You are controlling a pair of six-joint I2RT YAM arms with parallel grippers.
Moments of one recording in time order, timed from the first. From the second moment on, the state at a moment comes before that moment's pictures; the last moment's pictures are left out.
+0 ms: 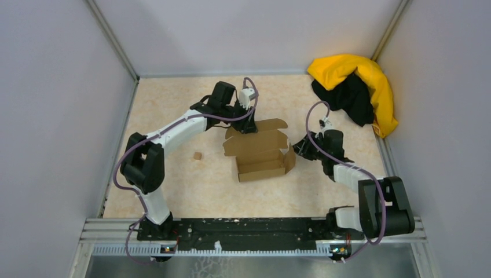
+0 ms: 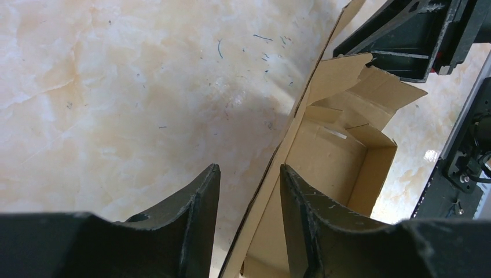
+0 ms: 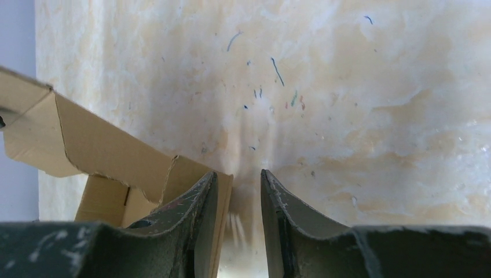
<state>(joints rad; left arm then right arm) -0.59 1.81 1.41 -0.32 0.50 0.00 0.12 1.29 0.40 0.33 -0.39 0.58</state>
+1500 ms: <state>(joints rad) -0.59 1.84 1.46 -0.35 0.56 0.05 0.10 1.48 0.42 0.86 -0.82 0.39</state>
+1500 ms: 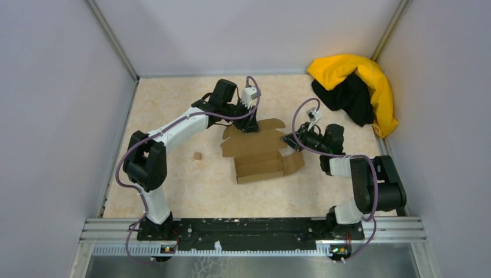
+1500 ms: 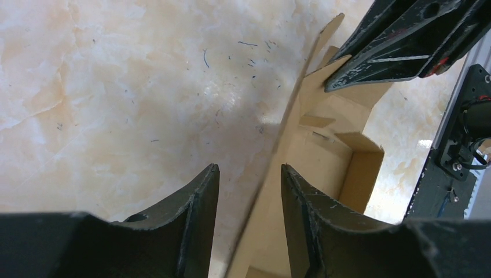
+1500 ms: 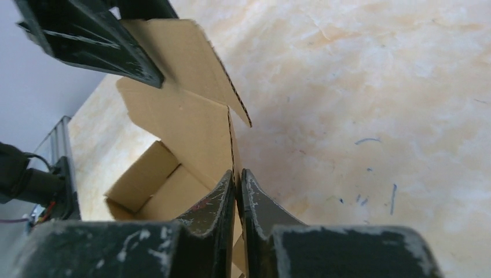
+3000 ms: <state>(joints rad) -0.56 1.72 1.41 -0.31 0.78 0.07 0.21 1.78 0.53 1.54 -1.30 1.08</state>
